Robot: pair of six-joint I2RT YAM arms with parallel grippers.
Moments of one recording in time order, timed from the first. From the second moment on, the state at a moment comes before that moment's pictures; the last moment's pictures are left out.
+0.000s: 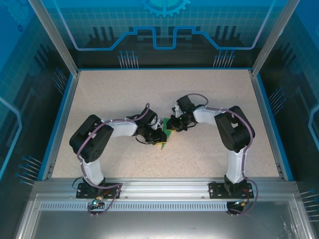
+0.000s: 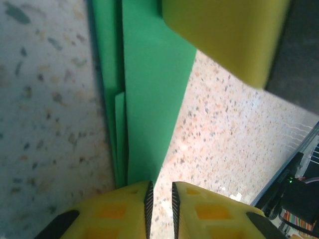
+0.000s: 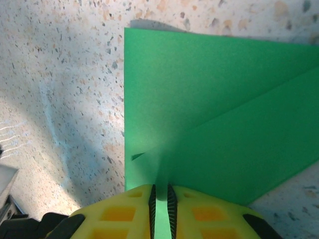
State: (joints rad) left arm -0.58 1.82 0.93 -0.23 0.61 -0.72; right arm 0.48 1.97 1.16 -0.36 -0.52 0.59
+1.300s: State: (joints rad) left arm -0.59 1.82 0.92 -0.27 0.69 -0.77; right arm 0.49 1.98 1.18 -0.40 -0.49 0.58
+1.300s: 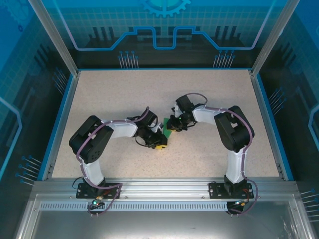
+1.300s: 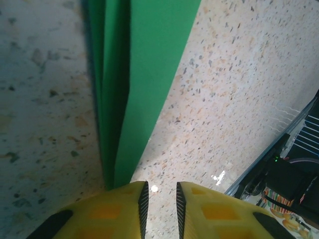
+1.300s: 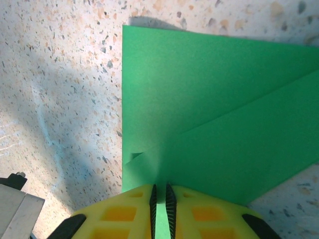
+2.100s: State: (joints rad) left arm -0.59 1.83 0.88 -0.20 0.70 -0.77; right arm 0.49 1.98 1.20 -0.44 -0.48 0.56
